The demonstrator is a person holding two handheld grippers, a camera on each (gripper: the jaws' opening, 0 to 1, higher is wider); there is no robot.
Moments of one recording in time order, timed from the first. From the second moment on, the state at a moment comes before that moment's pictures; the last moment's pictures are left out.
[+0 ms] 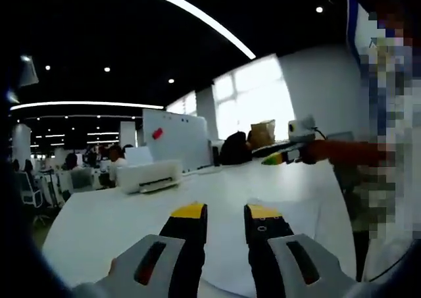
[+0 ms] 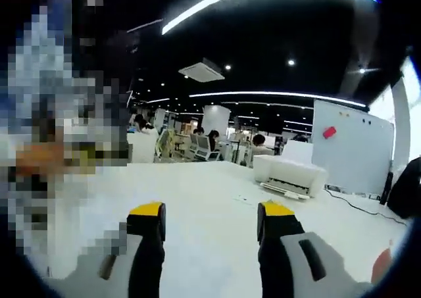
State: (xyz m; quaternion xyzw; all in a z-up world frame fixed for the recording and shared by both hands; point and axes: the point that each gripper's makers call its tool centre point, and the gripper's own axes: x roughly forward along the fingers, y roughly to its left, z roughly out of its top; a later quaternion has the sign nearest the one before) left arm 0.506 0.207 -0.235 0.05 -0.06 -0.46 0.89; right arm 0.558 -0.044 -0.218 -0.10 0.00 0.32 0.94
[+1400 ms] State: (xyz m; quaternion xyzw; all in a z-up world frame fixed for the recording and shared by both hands) left arm 0.404 0.204 -0.291 0.03 0.11 -0.47 0.88; right arm 0.413 -0.032 -0.287 -0.10 0.08 0.29 0.95
